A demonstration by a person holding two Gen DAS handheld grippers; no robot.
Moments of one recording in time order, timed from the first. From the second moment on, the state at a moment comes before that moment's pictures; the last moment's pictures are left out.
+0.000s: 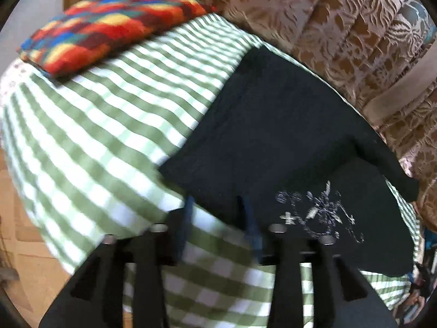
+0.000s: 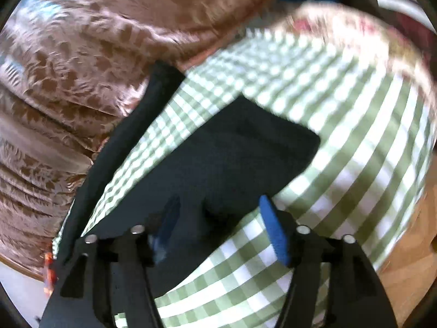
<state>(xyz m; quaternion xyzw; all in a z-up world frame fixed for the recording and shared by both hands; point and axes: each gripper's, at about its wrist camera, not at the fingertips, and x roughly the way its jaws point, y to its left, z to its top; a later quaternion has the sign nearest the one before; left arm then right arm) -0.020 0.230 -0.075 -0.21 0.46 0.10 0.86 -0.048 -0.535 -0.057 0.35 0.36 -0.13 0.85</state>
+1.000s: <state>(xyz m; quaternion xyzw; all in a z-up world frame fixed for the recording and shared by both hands) 0.168 0.216 -0.019 -0.27 0.40 -0.01 0.88 0.054 -0.297 -0.063 0.22 0.44 0.20 0.85</state>
